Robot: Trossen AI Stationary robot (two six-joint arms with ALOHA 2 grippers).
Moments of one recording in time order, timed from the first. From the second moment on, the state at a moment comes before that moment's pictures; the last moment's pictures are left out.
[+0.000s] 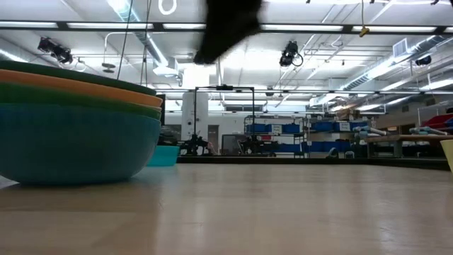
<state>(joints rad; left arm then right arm) -0.60 1.09 1.53 -1.56 -1.00 -1.03 0.35 2.07 1.91 -0.98 0.47 0.45</state>
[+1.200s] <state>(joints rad) -0.60 1.10 1.53 -1.56 -0.98 -1.03 0.66 1.55 0.92 -0.80 0.07 1.53</state>
